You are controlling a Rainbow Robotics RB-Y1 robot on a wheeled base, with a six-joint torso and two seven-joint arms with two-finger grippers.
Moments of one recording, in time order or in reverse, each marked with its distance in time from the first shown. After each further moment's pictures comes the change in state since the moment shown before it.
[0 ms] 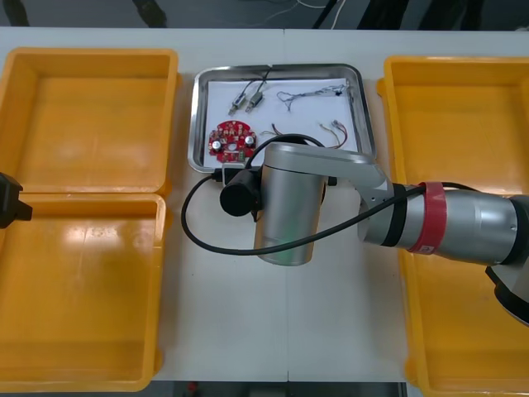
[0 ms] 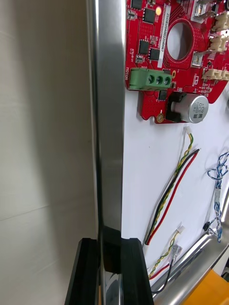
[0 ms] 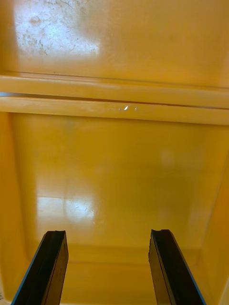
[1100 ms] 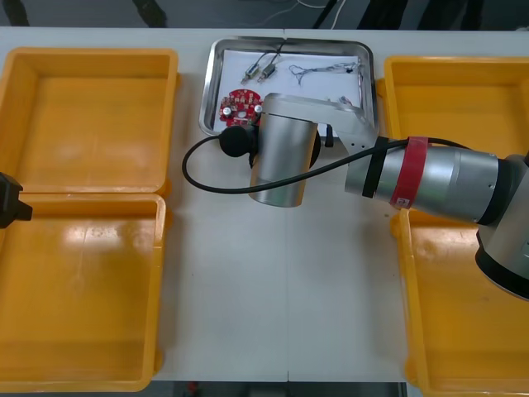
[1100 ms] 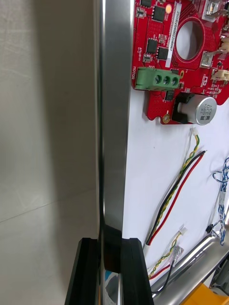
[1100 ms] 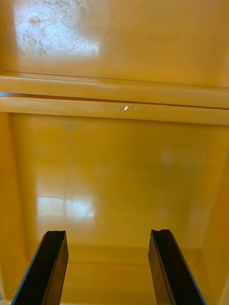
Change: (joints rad) right arm -0.148 0.050 0.004 0.315 -0.111 -0.147 0.000; left arm 0.000 0.000 0.000 0.000 0.000 0.000 0.000
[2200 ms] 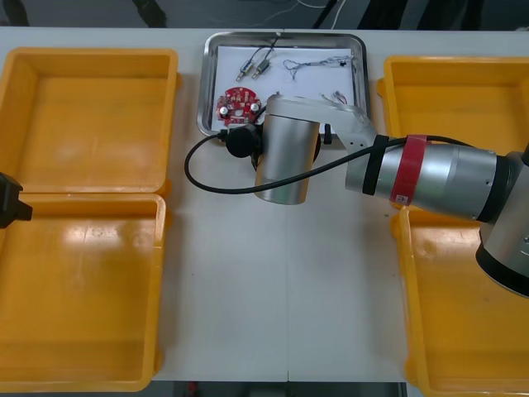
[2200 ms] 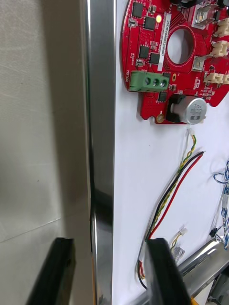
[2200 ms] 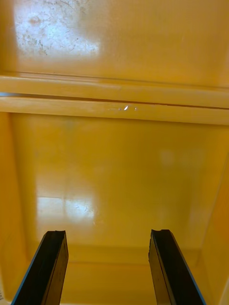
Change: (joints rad) right arm -0.015 0.001 0.032 0.059 -0.001 -0.105 0.000; left arm 0.000 0.000 0.000 0.000 0.000 0.000 0.000
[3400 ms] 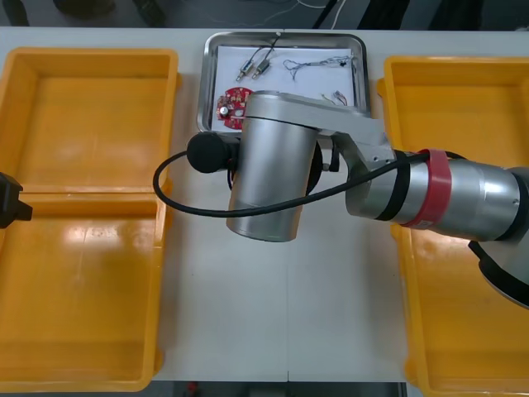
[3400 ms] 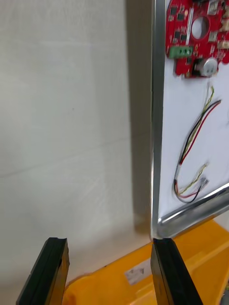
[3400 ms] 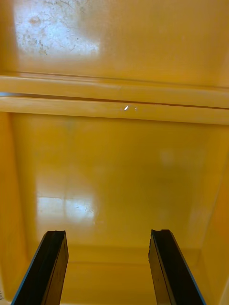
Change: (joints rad) right arm 0.099 -0.024 -0.168 -0.497 -0.055 0.578 -0.070; left arm 0.000 0.000 0.000 0.000 0.000 0.000 0.000
